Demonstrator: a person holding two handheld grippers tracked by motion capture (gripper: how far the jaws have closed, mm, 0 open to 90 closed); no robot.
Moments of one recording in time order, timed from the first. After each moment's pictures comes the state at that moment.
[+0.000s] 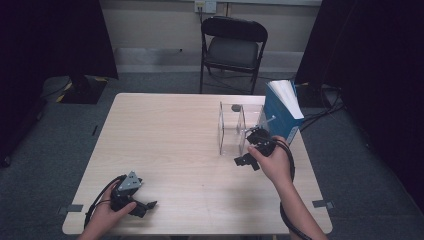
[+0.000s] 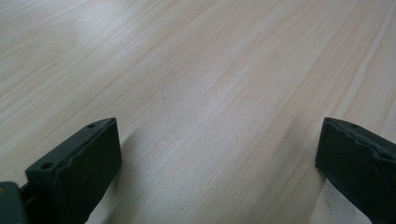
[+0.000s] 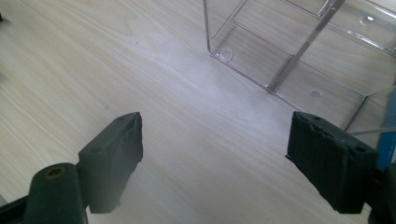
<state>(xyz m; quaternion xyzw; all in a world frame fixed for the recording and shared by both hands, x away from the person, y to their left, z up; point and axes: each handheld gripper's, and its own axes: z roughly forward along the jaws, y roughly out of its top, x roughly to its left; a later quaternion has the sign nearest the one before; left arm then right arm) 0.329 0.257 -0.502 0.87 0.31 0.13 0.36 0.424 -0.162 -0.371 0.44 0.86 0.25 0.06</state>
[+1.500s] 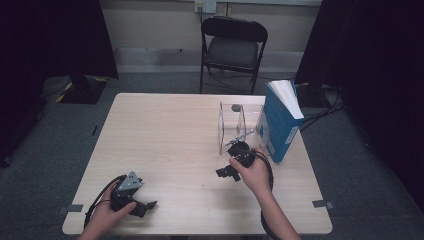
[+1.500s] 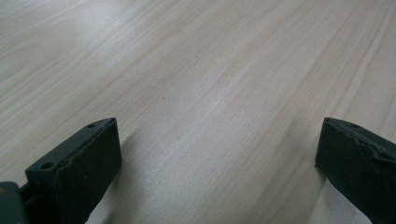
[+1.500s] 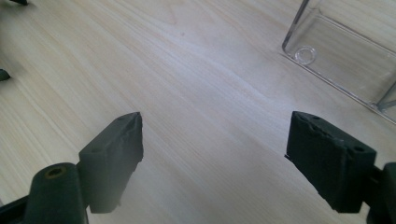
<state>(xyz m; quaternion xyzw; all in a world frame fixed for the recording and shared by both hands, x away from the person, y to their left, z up) 0.329 0.257 -0.502 0.87 0.31 0.13 0.36 0.416 -0.118 -0.419 0.42 0.87 0.27 0.02</state>
